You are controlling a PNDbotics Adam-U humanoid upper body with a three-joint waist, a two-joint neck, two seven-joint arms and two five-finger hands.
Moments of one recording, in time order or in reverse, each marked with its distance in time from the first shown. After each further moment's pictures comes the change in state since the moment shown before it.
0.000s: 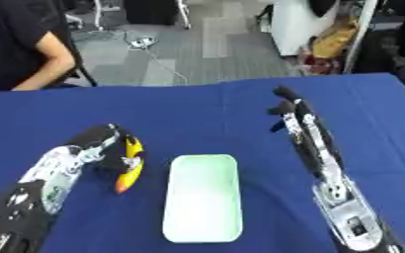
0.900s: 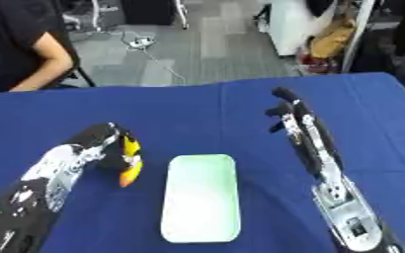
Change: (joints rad) left arm -0.013 -0.004 0.003 0.034 -0.053 -0.009 0.026; right arm 0.000 0.000 0.005 0.000 0.000 -0.001 0.002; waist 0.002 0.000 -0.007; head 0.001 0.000
